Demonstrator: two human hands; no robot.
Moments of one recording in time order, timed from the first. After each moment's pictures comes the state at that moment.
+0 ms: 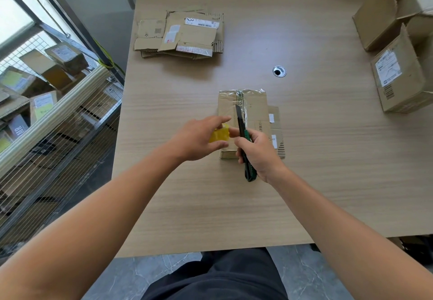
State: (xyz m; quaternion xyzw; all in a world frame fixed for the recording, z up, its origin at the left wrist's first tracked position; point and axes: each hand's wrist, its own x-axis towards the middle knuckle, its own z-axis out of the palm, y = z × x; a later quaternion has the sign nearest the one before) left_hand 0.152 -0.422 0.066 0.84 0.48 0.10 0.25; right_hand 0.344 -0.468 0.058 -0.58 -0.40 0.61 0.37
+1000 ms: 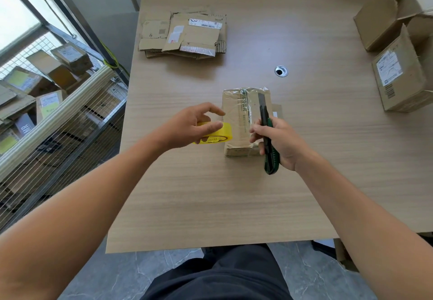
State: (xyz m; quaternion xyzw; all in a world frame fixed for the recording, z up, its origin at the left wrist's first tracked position) left_hand 0.121 -0.422 0.099 0.70 0.45 0.19 0.52; right_hand 0.381 -0.457 0.096 -0.55 -0.39 0.66 0.34
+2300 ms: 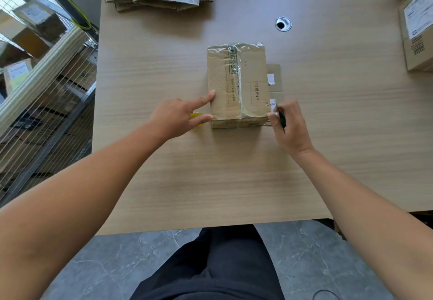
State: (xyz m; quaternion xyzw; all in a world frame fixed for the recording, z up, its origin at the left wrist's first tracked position) left_hand 0.142 -0.420 -0.012 0.82 0.54 -0.02 0.19; right_hand 0.462 -0.472 -0.045 -0.58 -0.70 0.21 0.37
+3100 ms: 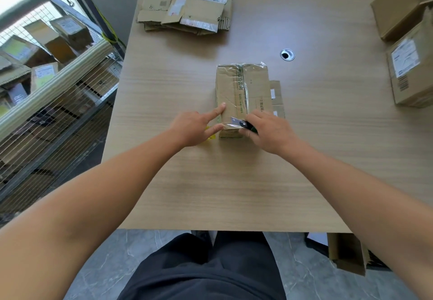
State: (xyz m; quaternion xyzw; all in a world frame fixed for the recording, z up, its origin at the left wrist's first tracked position) left_hand 0.155 -0.436 -0.019 0.82 0.55 -0.04 0.14; right_hand 0.416 -0.445 -0.001 -0.50 -0.86 0.12 0.05
